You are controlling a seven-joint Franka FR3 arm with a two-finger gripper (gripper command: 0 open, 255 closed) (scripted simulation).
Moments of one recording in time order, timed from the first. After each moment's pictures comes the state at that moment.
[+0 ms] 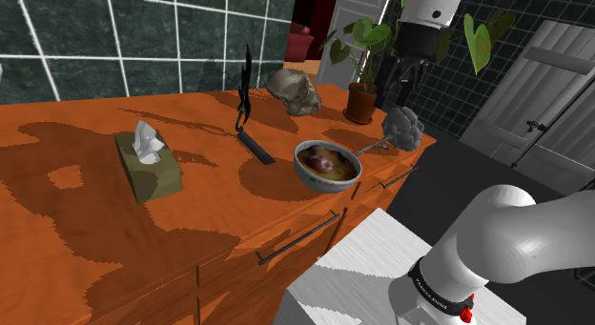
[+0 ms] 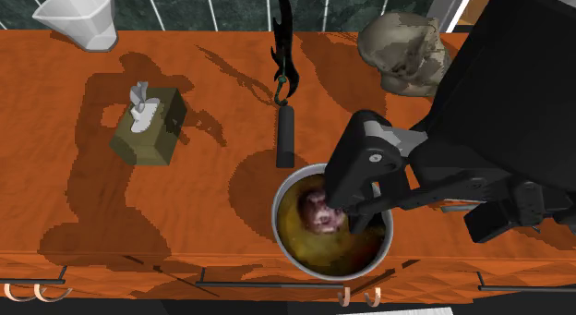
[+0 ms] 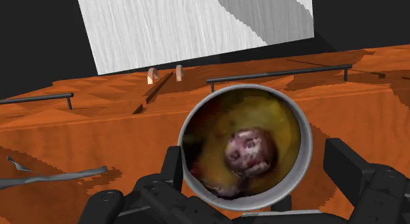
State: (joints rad) arm -0.01 -0.75 0.00 -2.27 0.04 1.46 0.10
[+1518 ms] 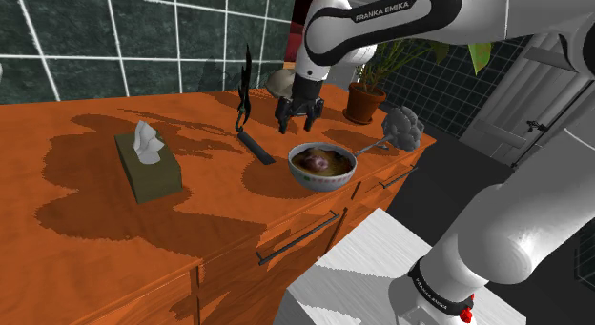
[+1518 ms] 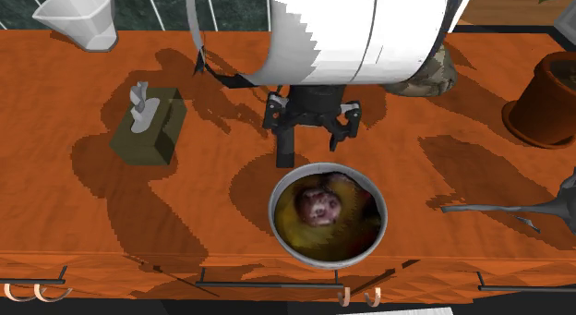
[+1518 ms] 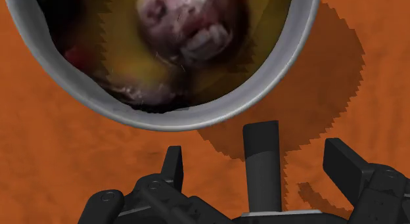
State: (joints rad) arm 0.02 -0.11 0.07 -2.18 0.09 2.05 0.18
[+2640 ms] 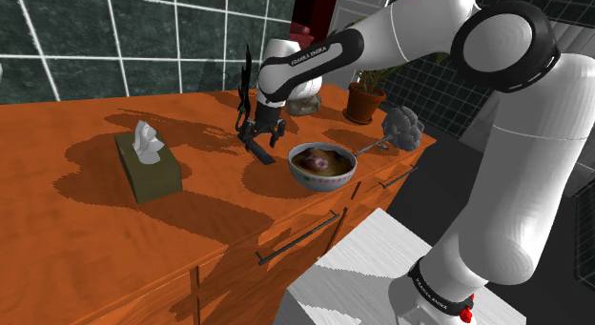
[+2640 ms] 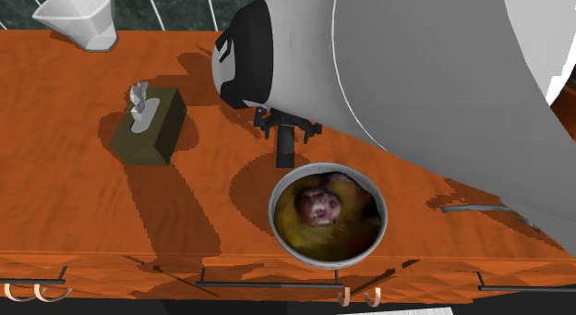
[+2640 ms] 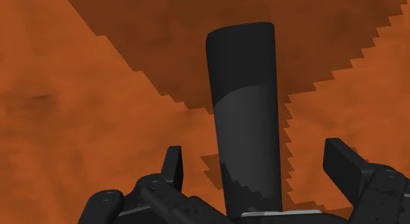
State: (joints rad) arm 0.04 0.32 0.08 -1.94 0.07 2.27 0.22
